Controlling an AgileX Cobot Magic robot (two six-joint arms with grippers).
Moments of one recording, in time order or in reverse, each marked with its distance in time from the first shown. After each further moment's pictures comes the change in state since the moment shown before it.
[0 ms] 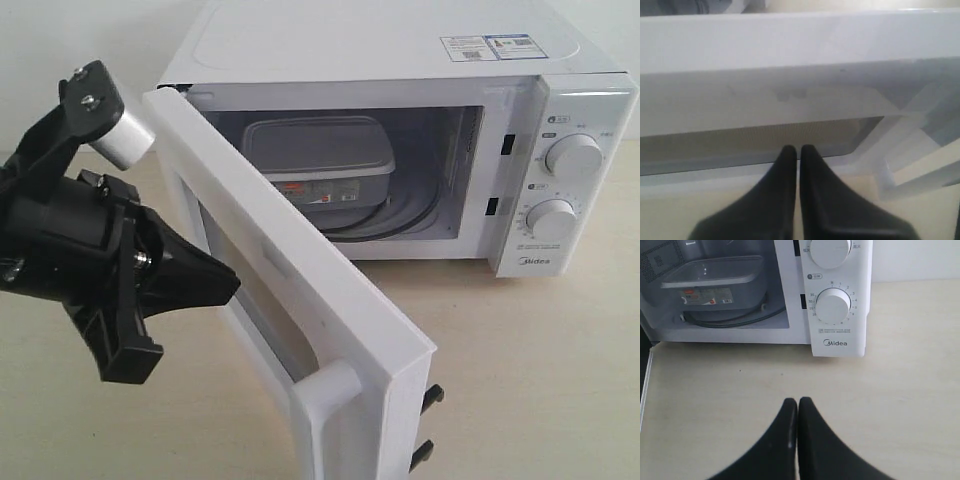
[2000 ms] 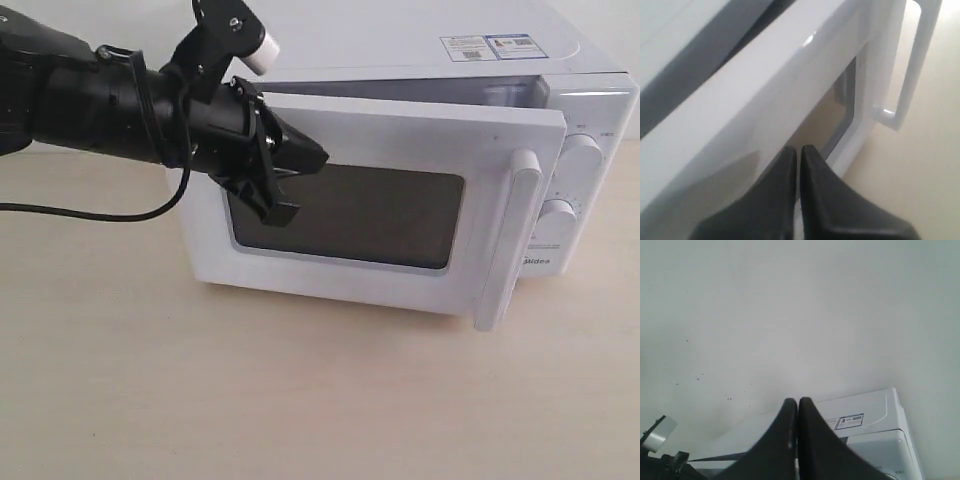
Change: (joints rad) left arm 0.000 0.394 -0.316 -0.419 -0.204 0.556; right arm 0.000 0.046 -0.231 -0.010 -0.461 0.172
